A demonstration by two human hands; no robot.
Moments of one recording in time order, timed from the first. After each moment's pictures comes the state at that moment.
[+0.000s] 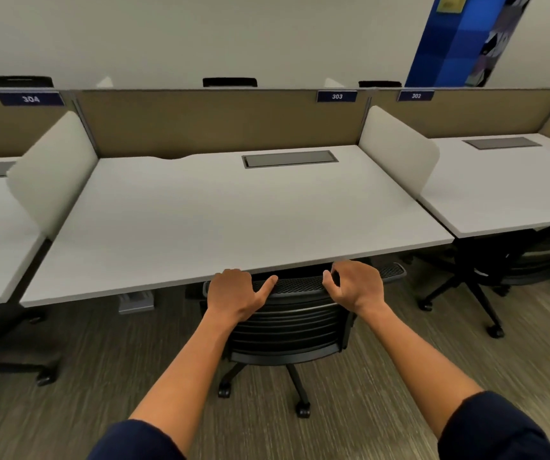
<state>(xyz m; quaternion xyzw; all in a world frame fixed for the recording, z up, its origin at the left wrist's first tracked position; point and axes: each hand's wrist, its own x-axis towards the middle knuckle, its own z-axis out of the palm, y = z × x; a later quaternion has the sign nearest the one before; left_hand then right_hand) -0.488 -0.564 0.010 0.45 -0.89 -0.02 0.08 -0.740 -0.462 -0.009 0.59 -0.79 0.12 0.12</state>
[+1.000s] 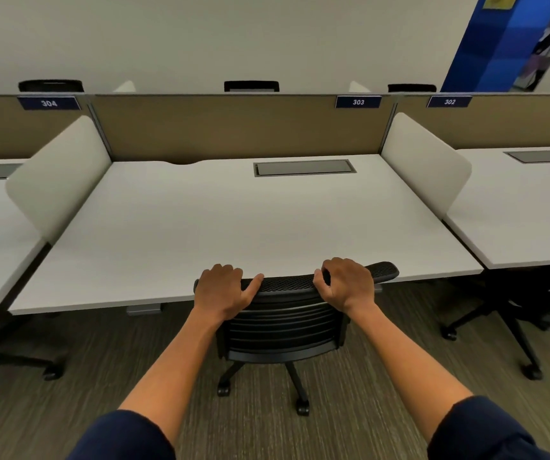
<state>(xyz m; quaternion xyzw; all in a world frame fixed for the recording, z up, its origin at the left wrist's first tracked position) -0.542 -0.633 -0.001 0.49 -0.87 0.00 0.10 -0.806 -0.546 -0.016 0.63 -0.75 0.16 0.10</state>
